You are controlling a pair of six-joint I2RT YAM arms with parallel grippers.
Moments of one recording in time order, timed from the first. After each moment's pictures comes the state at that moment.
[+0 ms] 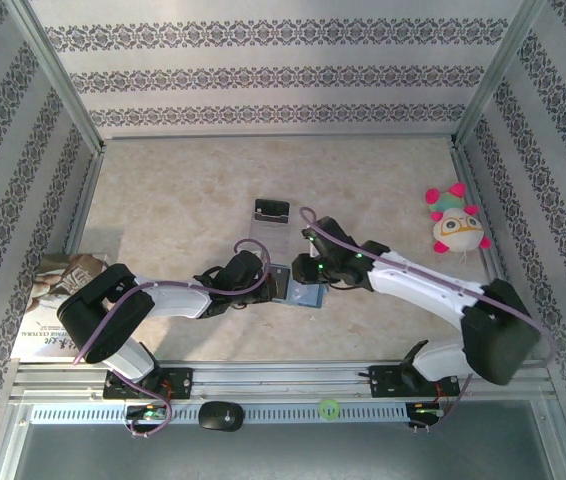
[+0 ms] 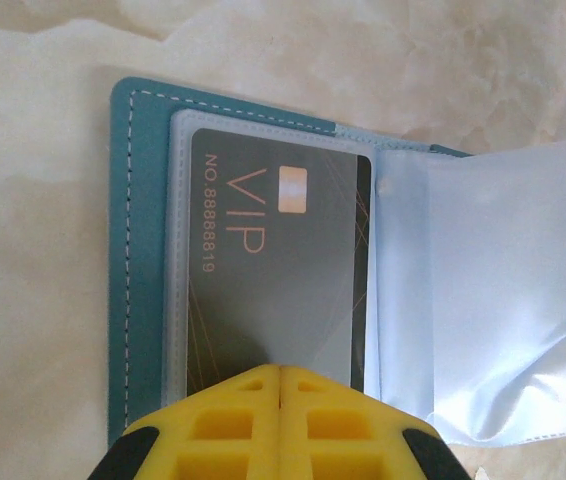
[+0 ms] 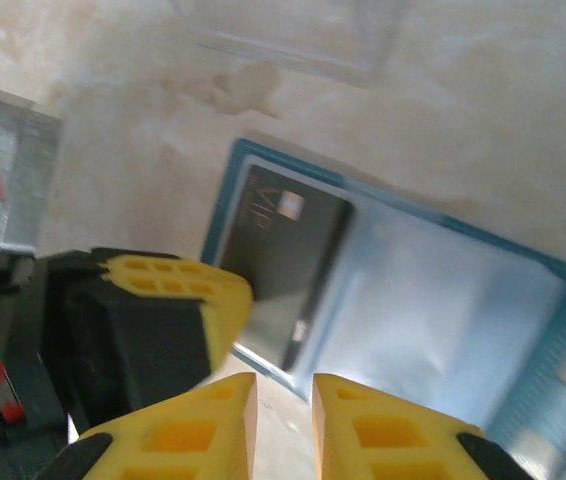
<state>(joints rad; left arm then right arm) -0.79 1.58 0.57 0.20 0.10 -0.85 0.74 1.42 0.88 -0.43 -0.18 0.65</state>
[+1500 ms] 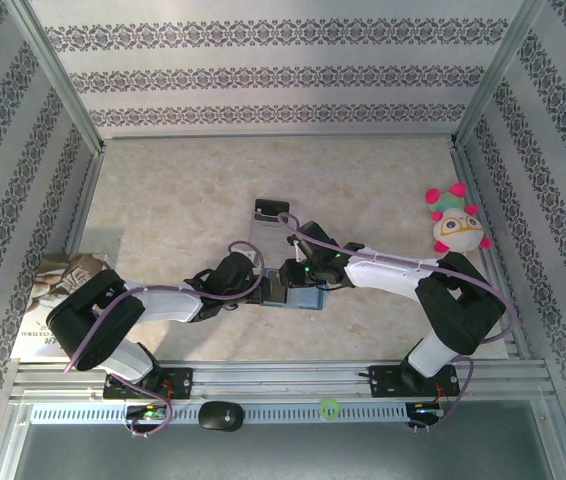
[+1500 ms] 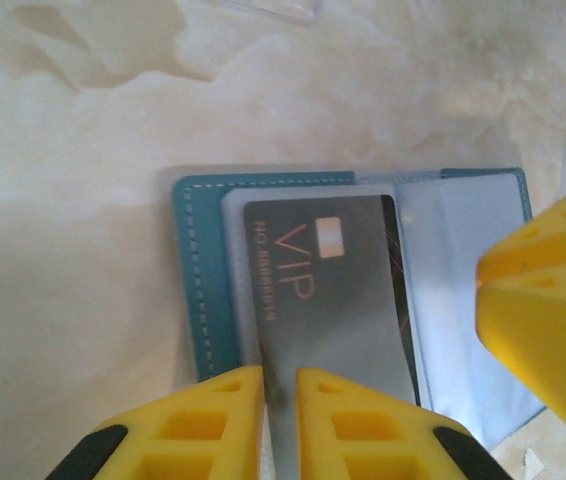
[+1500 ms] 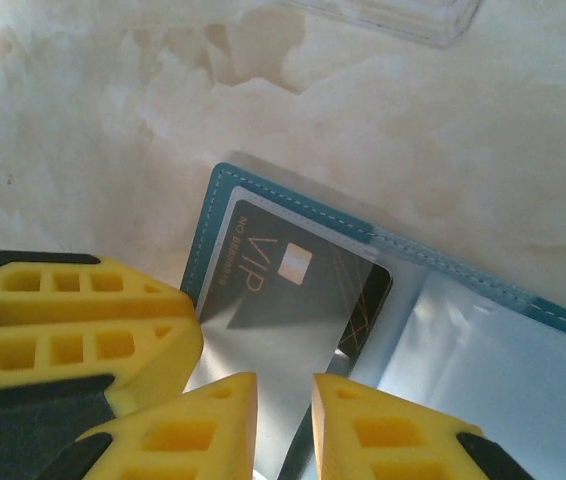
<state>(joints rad) -0.75 1.52 0.51 0.23 0.08 -0.73 0.74 1.60 0.85 -0.25 -0.25 0.64</state>
